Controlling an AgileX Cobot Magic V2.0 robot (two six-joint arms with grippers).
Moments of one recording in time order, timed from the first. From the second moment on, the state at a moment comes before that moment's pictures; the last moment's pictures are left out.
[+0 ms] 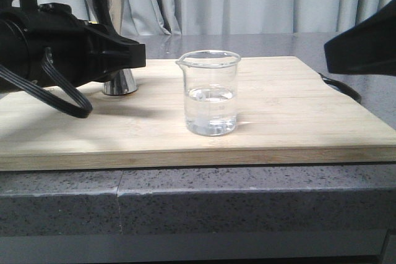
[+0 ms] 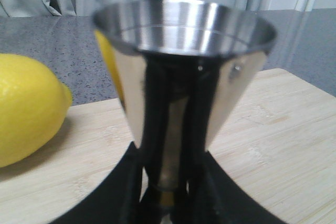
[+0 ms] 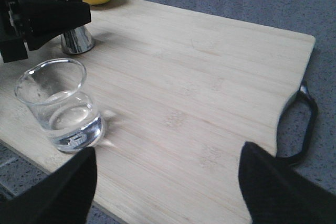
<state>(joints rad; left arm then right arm) -0.67 1.64 -0.57 -0.12 -0.86 -0.07 0.56 0.80 -0.35 0.46 -0.05 -0.43</state>
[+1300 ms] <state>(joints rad) -0.67 1.45 -0.57 -0.06 -0.68 -0.07 0.90 1.15 -0.35 0.42 -0.45 -0.43</state>
